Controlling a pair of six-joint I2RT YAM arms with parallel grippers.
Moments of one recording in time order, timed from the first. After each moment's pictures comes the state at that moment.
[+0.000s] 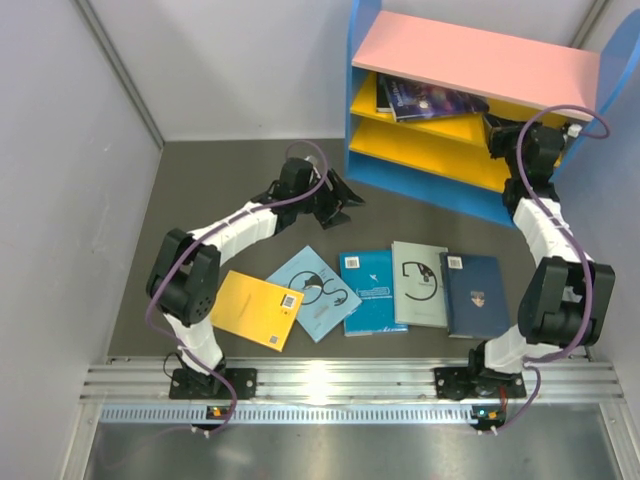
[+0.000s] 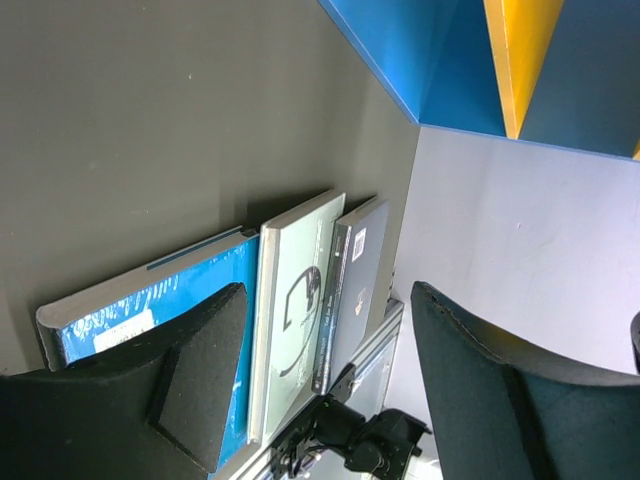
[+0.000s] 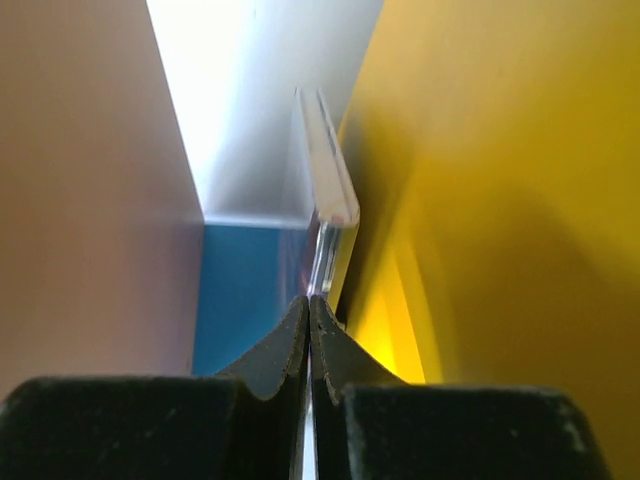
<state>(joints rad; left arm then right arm) -0.53 1.80 1.28 -0.03 0.41 -1.13 -0.16 1.53 1.16 0.35 -0.16 1.41</state>
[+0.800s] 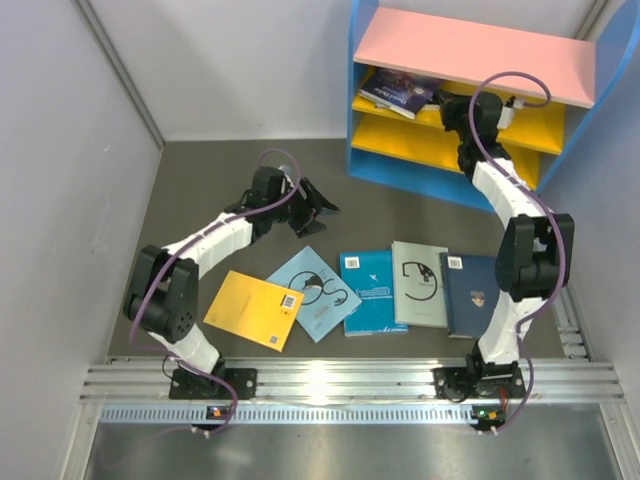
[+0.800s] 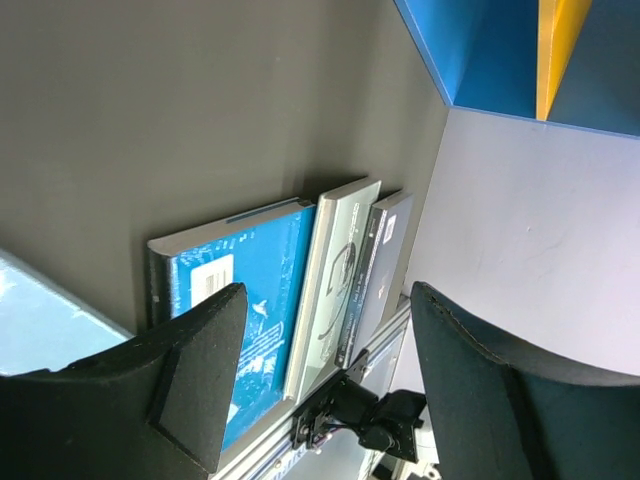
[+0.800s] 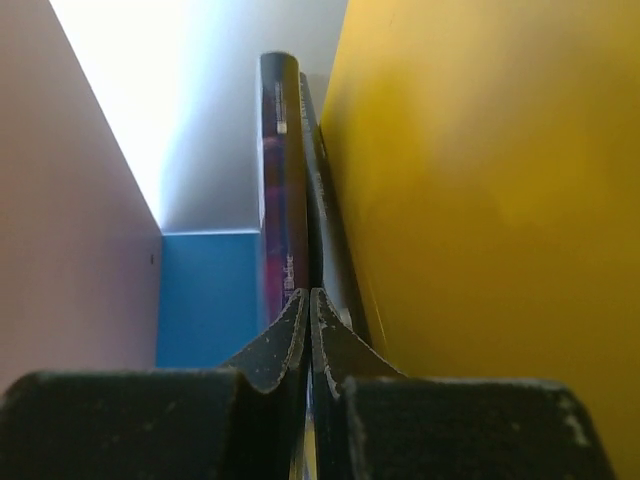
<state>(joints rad) -0.42 1.65 1.11 -0.07 0.46 -1.09 0.08 1.87 1.56 0.21 0.10 1.46</state>
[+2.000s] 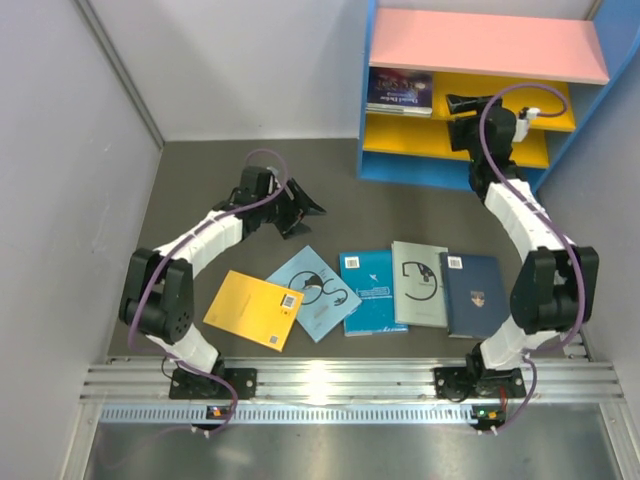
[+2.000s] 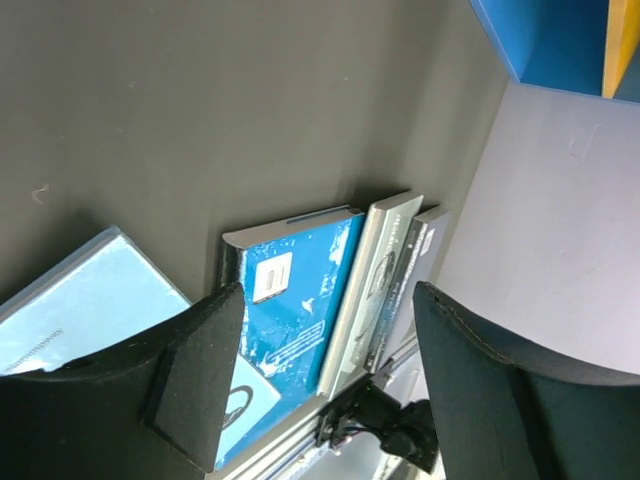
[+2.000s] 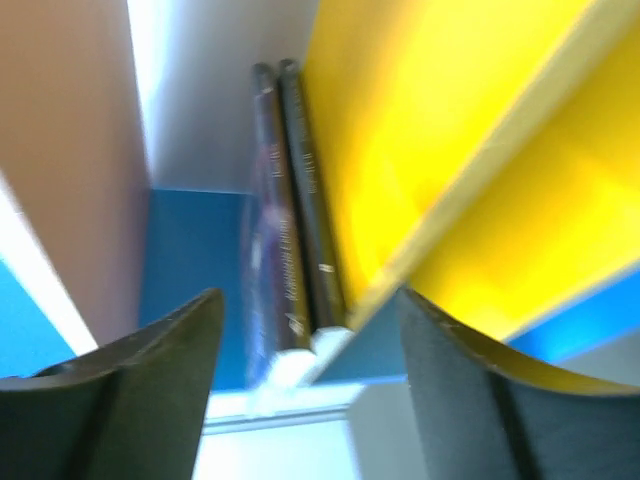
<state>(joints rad) -0.34 1.63 1.10 -0.18 0.46 -1.02 0.09 1.65 1.37 0.18 0.13 1.38</state>
